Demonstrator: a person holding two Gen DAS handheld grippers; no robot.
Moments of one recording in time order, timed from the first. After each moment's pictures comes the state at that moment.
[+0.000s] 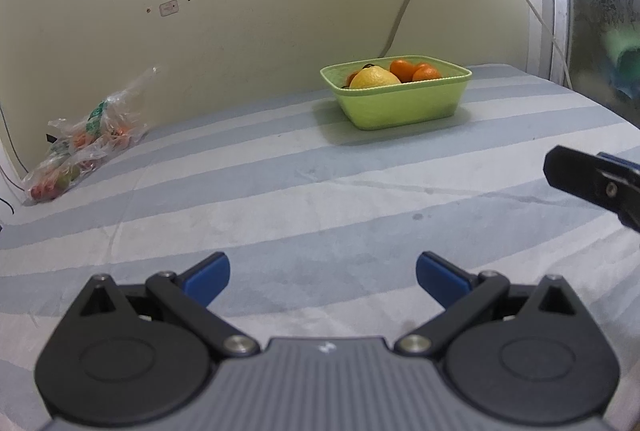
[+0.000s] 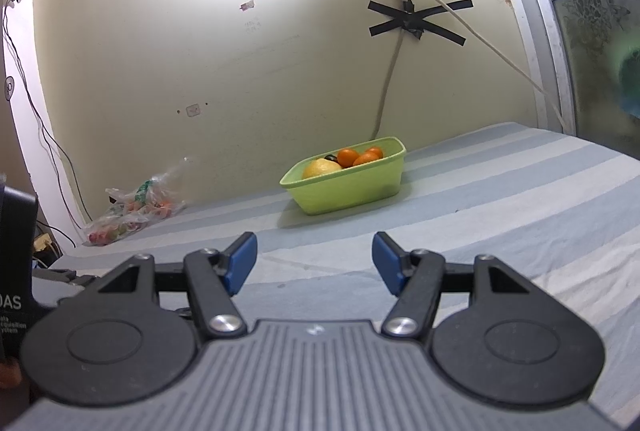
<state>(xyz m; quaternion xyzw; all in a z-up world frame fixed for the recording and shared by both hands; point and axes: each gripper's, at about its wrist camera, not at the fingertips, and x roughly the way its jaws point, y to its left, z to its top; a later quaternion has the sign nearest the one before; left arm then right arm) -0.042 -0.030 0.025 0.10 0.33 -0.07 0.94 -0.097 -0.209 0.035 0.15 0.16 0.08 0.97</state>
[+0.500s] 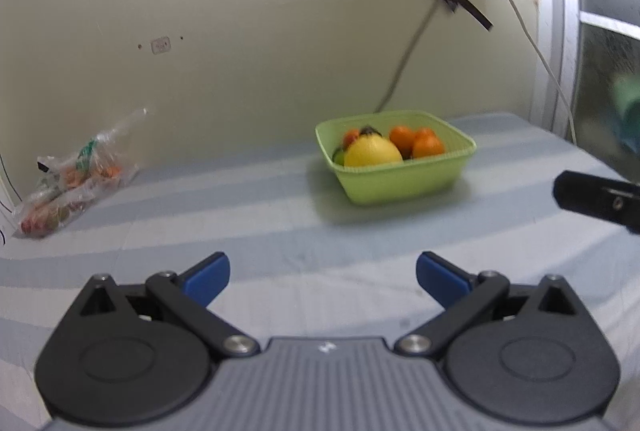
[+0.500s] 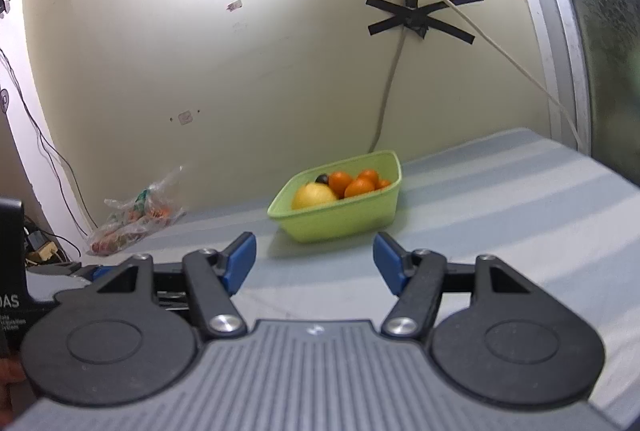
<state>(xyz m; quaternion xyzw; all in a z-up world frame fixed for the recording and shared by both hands) 0.003 -0.049 0.066 0.08 0.30 -0.07 0.95 -0.037 -0.254 0.078 0.15 0.20 0.10 0.96</state>
